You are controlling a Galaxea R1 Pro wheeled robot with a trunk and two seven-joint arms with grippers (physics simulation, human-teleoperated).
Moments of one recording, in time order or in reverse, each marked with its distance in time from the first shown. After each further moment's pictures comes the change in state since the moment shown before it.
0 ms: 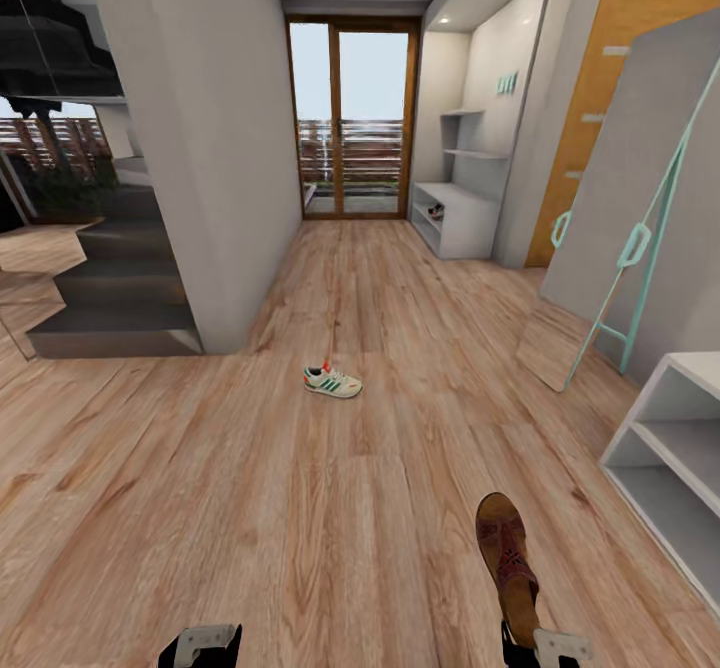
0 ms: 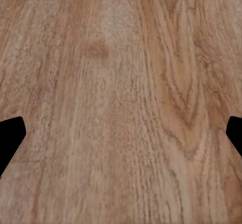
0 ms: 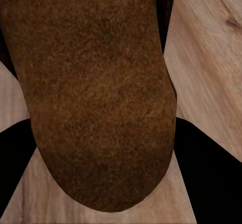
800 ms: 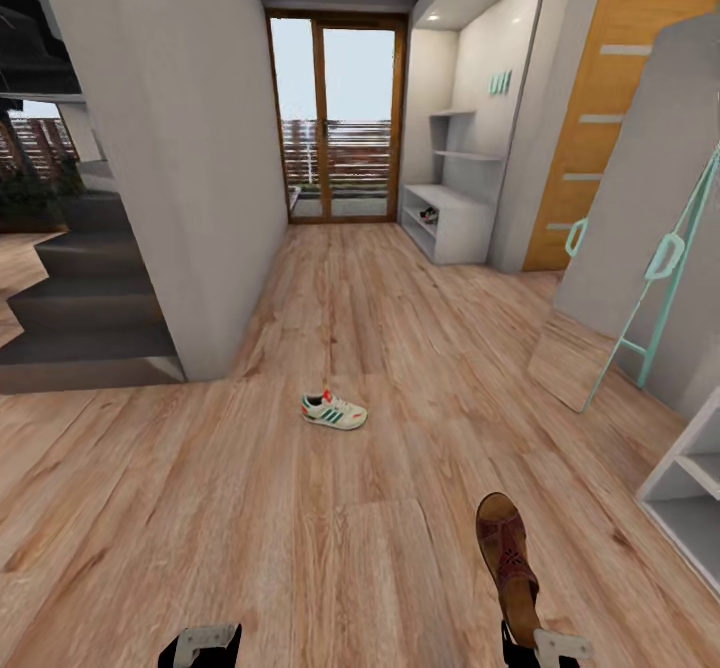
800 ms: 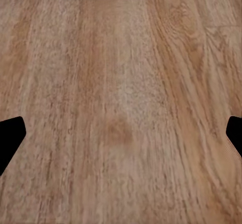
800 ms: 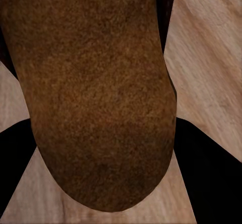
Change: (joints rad) left arm 0.000 0.001 0.001 -0.001 0.000 0.000 0.000; right arm 0.000 0.000 -0.001 -0.001 0.000 0.000 -0.001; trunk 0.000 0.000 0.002
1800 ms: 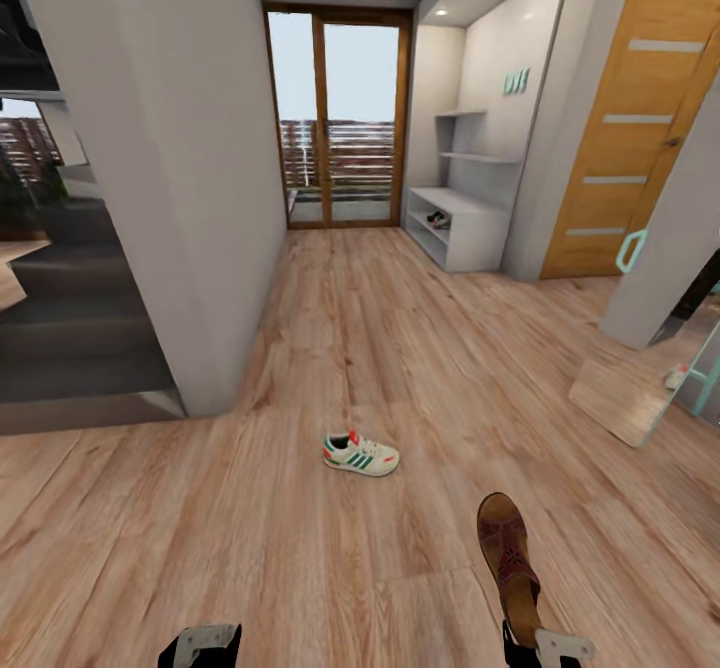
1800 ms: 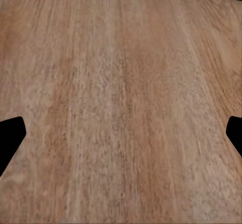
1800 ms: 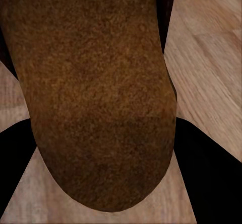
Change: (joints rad) left arm 0.000 0.000 -0.001 0.001 0.000 0.000 0.000; right arm 0.000 -0.003 0.001 0.000 0.000 0.000 -0.001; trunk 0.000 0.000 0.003
